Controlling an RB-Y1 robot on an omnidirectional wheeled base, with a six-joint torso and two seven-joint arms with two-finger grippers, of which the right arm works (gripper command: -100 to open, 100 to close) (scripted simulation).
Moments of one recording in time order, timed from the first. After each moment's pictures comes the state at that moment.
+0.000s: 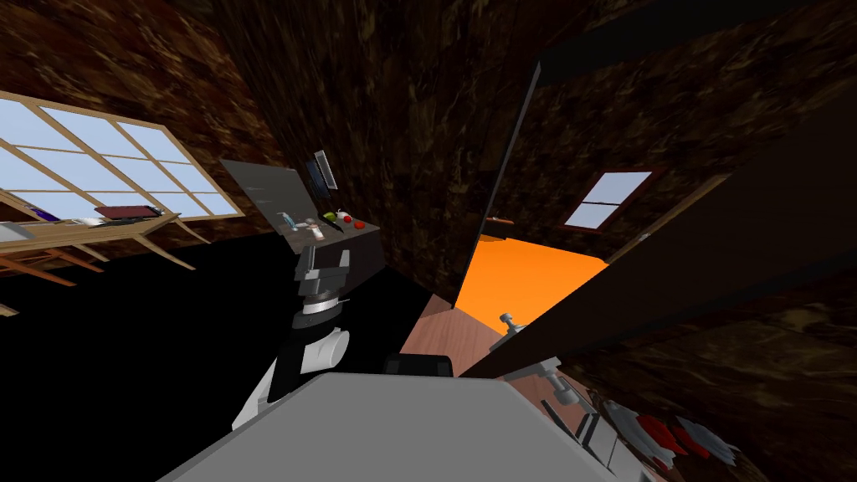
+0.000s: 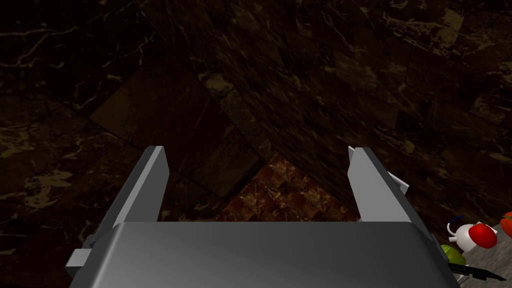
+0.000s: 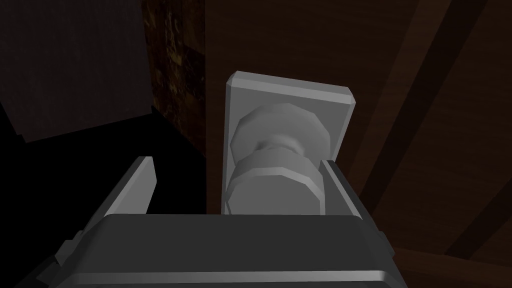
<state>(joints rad) 0.65 -1.02 0.64 -0.99 -0.52 -1.56 -1.83</state>
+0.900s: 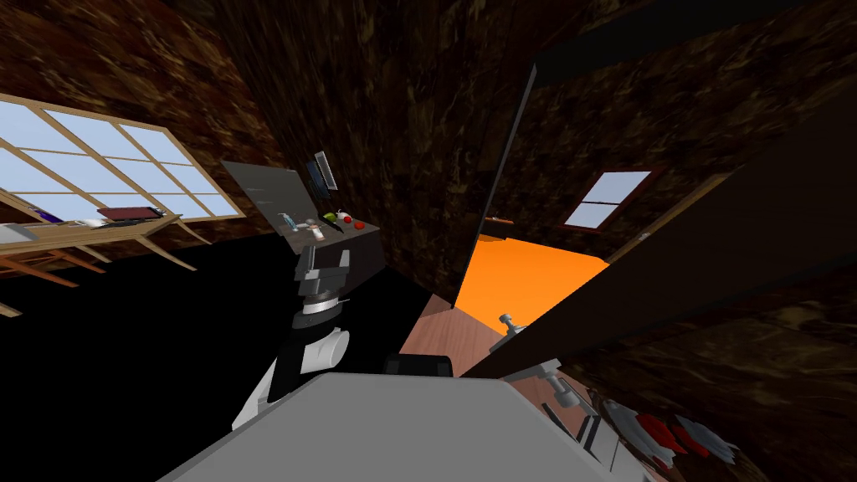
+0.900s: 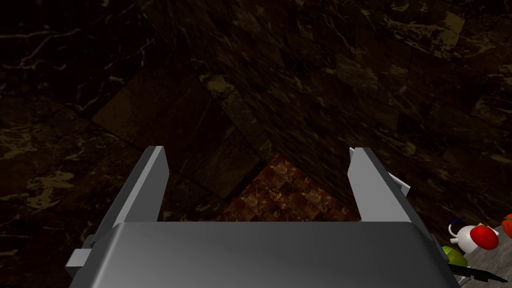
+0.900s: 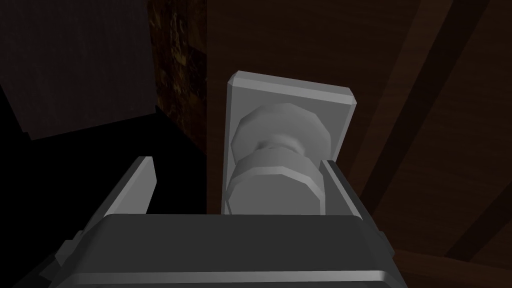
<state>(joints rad) 0.65 -1.02 0.65 -0.99 -0.50 -1.57 -1.82</state>
